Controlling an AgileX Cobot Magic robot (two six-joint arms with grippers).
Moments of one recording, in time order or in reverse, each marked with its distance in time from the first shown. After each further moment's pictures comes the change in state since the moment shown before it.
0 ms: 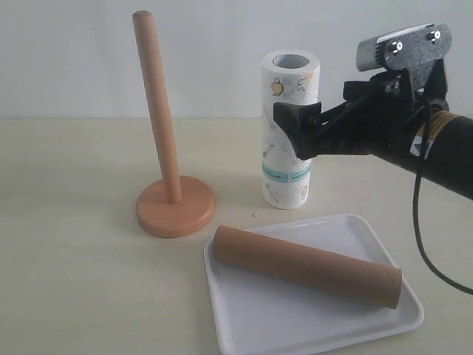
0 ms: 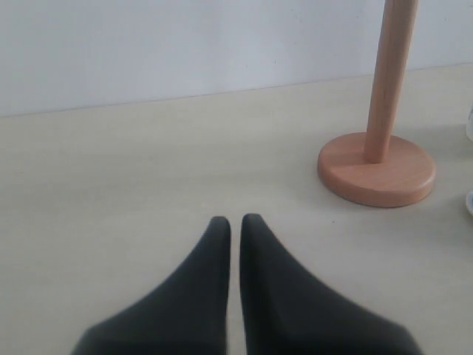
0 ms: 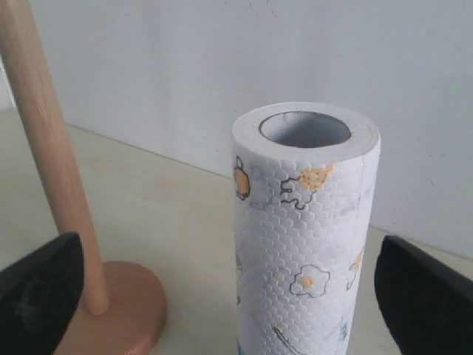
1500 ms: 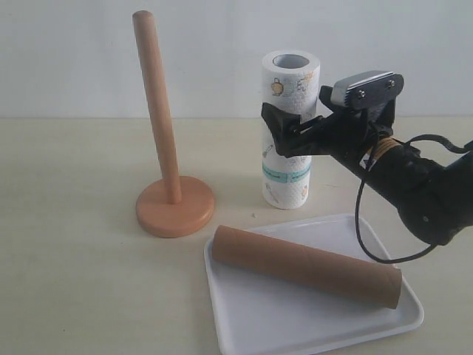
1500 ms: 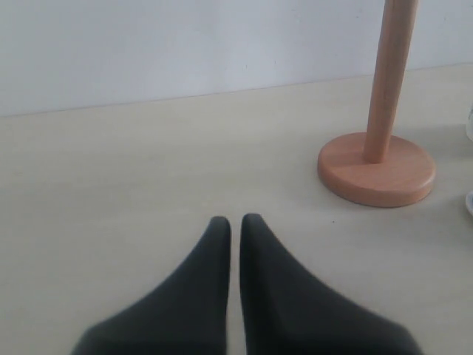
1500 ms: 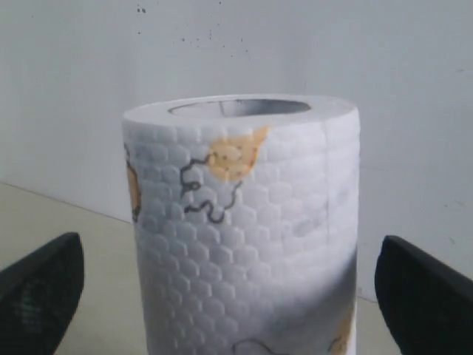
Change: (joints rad) left arm 0.000 0.000 0.000 0.000 0.000 0.000; right arm -0.080 0.511 -0.181 0.029 -0.564 -0.076
